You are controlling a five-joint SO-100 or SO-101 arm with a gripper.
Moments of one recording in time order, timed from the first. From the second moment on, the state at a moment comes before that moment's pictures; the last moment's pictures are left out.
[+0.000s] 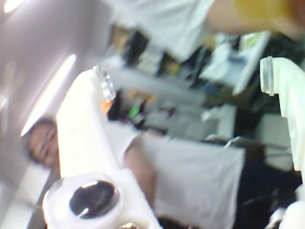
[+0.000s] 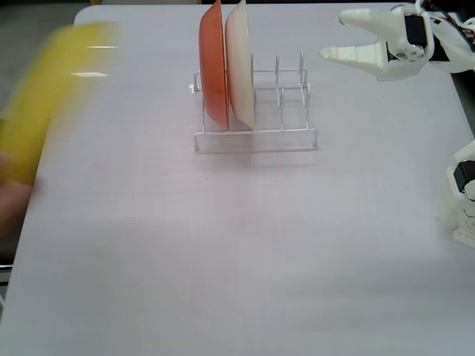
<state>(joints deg) -4.2 128.1 76.2 38.8 -25.7</state>
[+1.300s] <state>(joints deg) 23.2 71.5 37.5 50.5 -28.2</state>
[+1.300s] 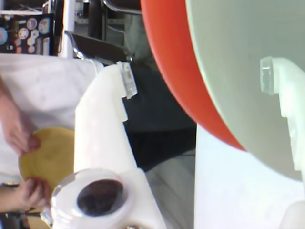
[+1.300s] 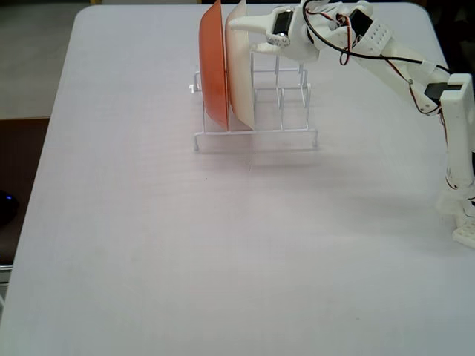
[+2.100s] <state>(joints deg) 23.5 67.6 25.7 56.2 -27.4</state>
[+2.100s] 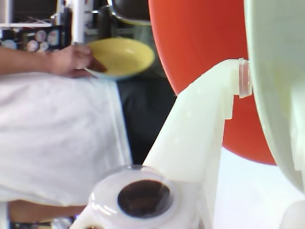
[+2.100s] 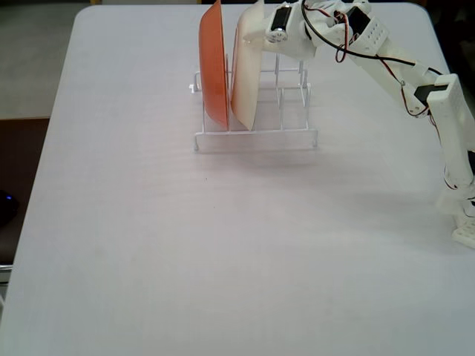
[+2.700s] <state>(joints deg) 14.9 110.0 52.6 51.5 -32.4</state>
